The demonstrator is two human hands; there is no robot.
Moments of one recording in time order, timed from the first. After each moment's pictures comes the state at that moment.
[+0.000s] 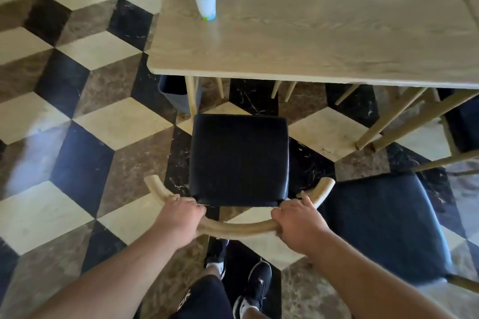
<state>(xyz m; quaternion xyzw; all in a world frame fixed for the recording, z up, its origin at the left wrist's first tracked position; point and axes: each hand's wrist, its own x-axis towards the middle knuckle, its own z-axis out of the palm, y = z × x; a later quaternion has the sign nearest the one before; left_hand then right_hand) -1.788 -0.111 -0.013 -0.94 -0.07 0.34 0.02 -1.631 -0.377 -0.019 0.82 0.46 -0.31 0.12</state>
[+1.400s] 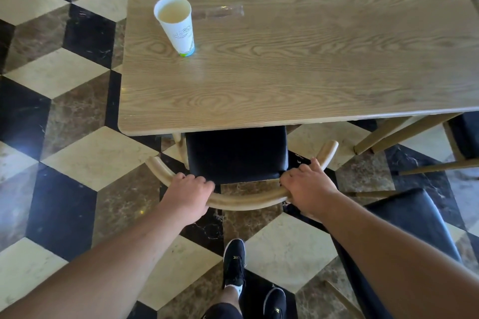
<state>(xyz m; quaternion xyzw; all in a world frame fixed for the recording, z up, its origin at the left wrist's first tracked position) -1.558 0.041 -0.024 -0.97 0.01 0.26 0.01 -1.406 -0.235 -0.021 0.84 0.42 -0.30 0.18</state>
